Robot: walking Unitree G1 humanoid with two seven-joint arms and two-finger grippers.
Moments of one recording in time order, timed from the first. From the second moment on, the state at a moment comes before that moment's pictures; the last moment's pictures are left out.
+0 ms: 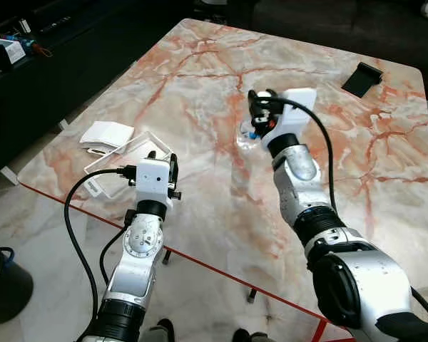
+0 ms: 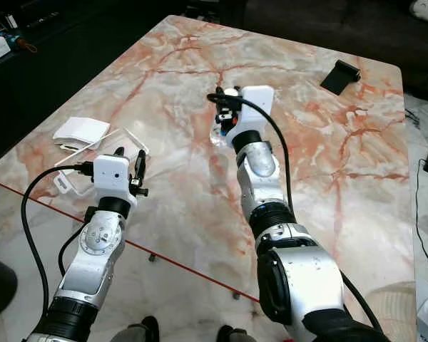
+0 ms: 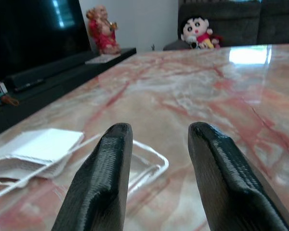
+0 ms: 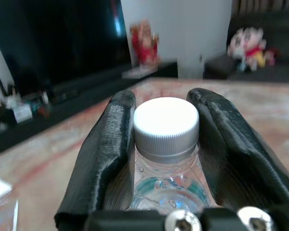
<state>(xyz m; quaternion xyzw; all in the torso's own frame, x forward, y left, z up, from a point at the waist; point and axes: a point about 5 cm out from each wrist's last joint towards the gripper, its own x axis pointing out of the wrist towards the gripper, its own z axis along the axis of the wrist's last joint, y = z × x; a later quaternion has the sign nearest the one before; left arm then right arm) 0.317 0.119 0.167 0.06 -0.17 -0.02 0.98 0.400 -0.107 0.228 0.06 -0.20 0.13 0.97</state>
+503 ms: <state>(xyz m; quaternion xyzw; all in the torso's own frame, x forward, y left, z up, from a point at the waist) 0.324 0.129 0.175 0.07 -0.19 0.01 0.98 0.375 -0.122 0.184 0.09 -0.18 0.08 0.97</state>
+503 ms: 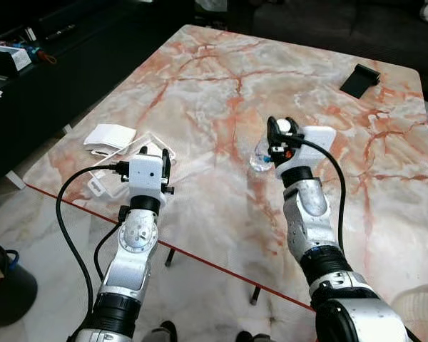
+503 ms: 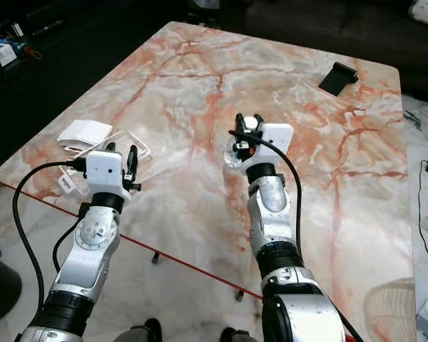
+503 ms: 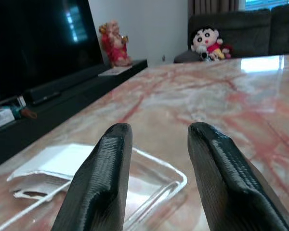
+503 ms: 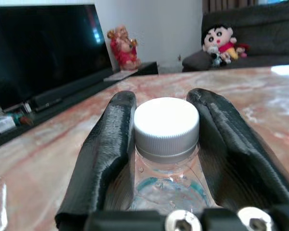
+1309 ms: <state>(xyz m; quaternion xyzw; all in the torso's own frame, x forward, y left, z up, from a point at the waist) 0.325 0.129 0.176 0.07 -0.19 0.01 0.98 0.367 -0.117 0.186 0.09 -0.18 0.08 0.98</state>
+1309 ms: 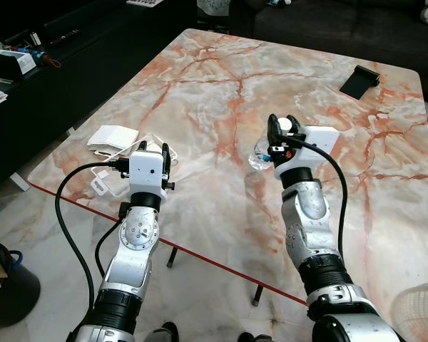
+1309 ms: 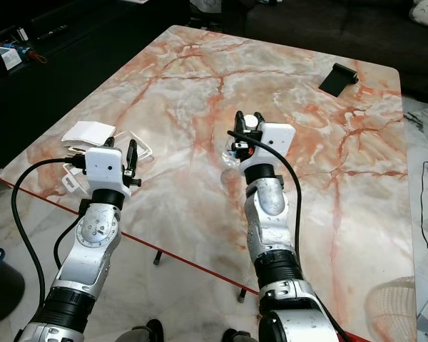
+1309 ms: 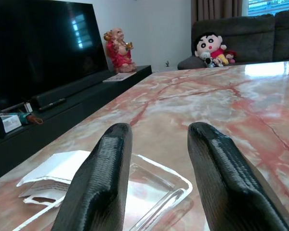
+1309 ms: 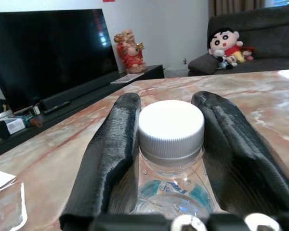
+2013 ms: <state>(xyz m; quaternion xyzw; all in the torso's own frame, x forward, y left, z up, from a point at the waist) 0.327 0.126 0.178 0.08 -0.20 0.01 0.98 0.365 -0.114 0.187 0.09 -0.18 0.09 0.98</state>
